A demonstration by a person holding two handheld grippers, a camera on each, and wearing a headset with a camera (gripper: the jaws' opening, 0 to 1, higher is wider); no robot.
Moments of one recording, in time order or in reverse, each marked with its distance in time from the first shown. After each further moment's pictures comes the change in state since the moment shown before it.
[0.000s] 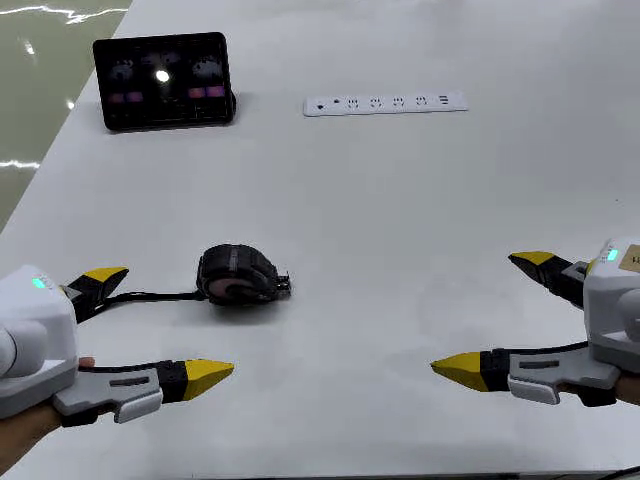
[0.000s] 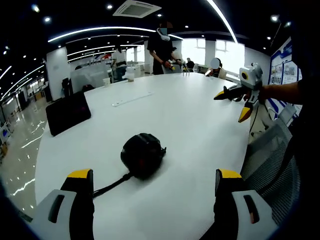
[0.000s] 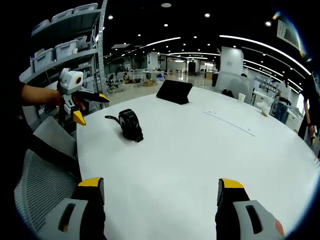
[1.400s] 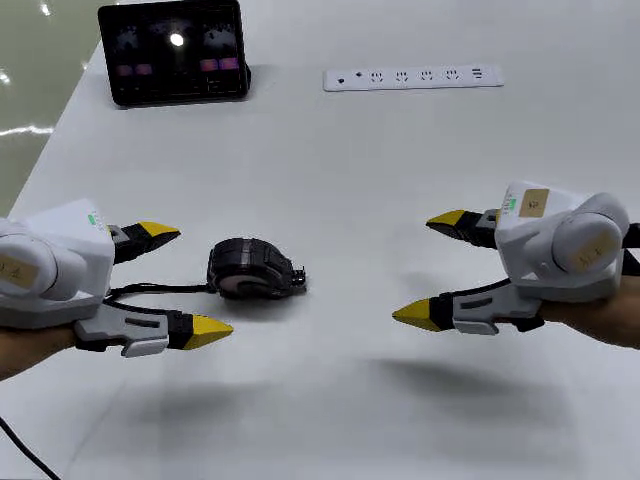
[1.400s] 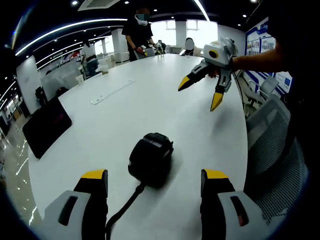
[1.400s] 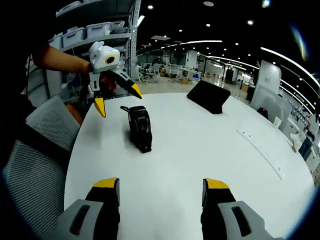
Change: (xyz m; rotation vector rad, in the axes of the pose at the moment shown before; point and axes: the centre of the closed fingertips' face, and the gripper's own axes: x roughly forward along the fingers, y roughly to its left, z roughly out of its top) left arm 0.043 0.029 0.004 0.203 0.132 -0.189; right arm 0.095 0.001 0.035 -0.269 0.030 0.237
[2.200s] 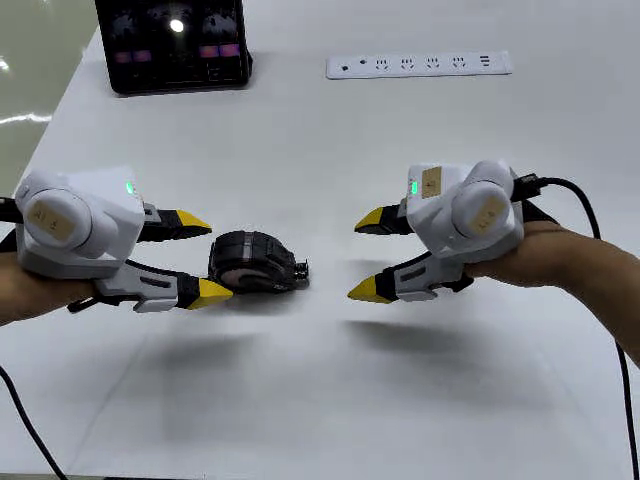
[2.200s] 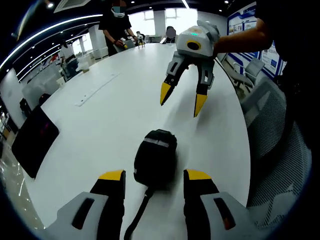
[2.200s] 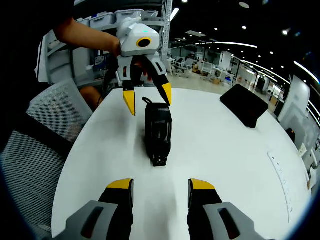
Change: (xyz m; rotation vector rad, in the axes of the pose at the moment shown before) left arm 0.022 0.010 -0.003 0.140 0.093 -0.125; right arm 0.064 0.022 0.019 -0.188 0.064 0.223
